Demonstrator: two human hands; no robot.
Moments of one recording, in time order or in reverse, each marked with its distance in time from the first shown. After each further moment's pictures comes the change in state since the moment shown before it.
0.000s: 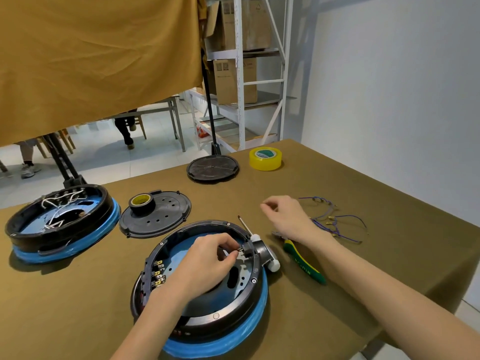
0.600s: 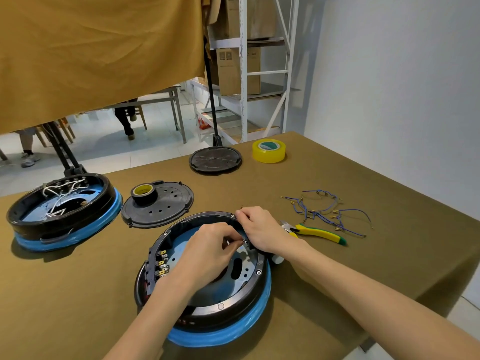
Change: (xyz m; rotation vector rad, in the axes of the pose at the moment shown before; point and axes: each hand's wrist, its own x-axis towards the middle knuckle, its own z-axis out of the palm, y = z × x) left_hand 0.004 -0.003 0.003 0.111 0.073 0.045; right_hand -0.013 -0.035 0.057 0.116 -0.167 -0.045
